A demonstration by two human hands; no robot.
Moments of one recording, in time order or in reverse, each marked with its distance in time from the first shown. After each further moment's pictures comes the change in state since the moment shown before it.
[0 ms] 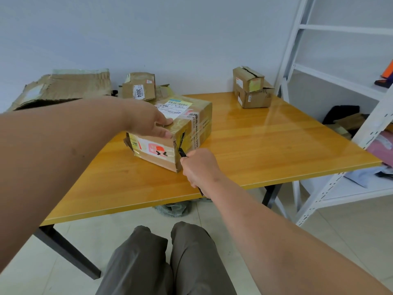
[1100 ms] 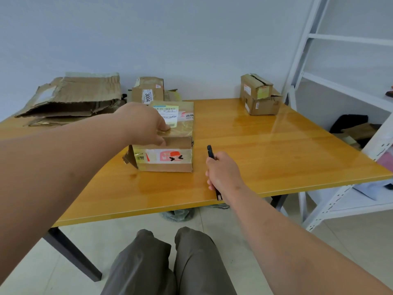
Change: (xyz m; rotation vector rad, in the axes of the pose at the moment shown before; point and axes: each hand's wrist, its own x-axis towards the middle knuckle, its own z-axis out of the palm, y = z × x) left_hand 0.004 -0.017 0.021 0.089 0.188 -0.071; right_hand 0.012 0.020 -0.024 0.061 0.129 -0.048
